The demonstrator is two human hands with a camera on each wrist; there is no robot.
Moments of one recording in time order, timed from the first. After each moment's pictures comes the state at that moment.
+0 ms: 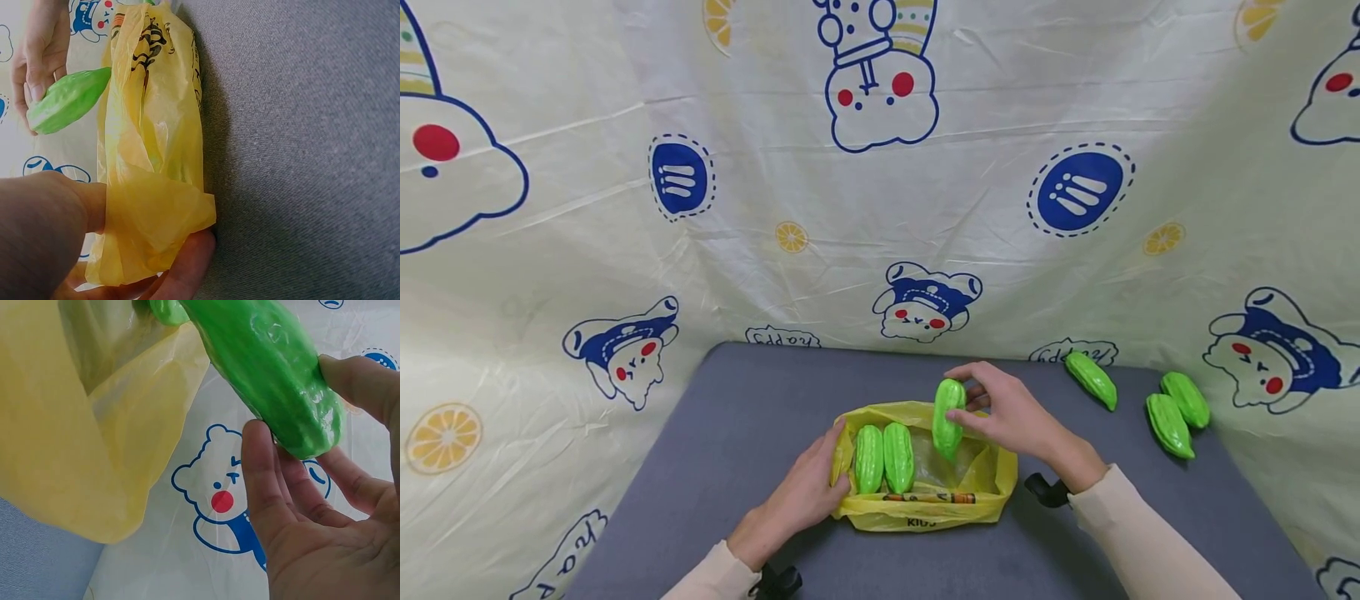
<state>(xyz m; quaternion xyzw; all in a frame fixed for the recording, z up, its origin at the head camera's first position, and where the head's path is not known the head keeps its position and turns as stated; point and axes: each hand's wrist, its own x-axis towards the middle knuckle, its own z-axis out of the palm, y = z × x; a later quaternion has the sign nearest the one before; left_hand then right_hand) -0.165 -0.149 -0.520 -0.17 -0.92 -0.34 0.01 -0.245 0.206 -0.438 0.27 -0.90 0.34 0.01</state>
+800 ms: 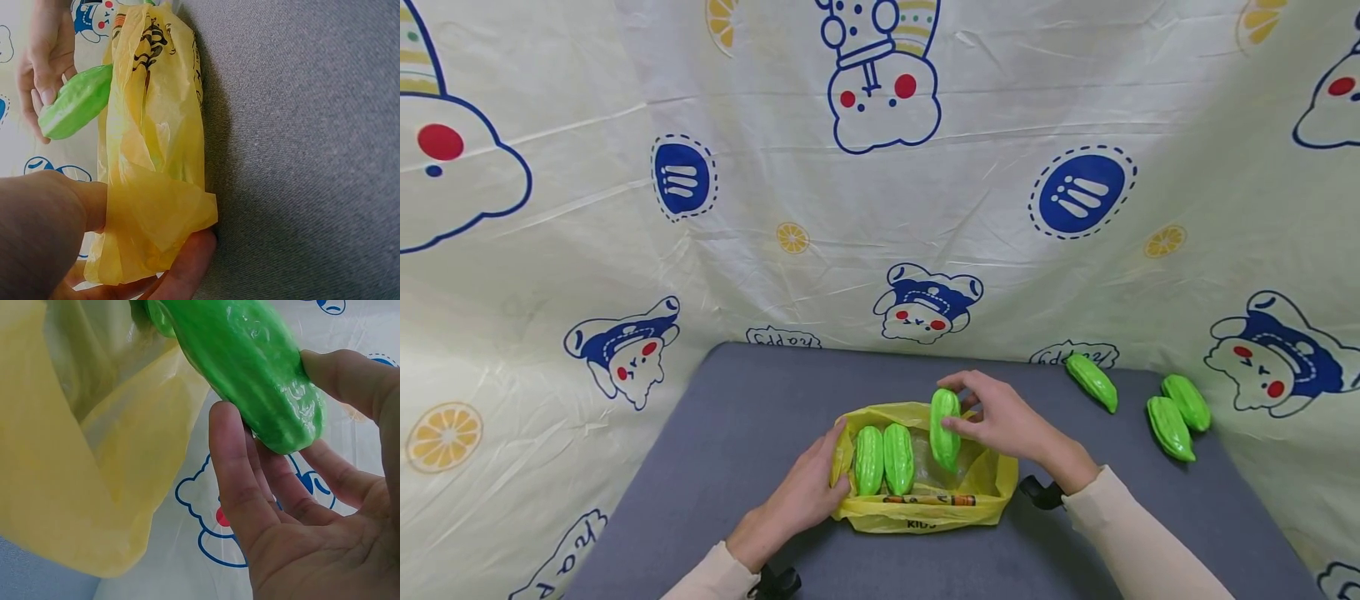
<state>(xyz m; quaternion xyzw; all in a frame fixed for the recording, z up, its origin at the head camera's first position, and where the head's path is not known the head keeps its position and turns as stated) -0.165 -0.149 -0.516 -0.17 -0.92 -0.34 0.01 -0.248 0.199 -0.441 0.28 -0.90 0.34 -0.04</state>
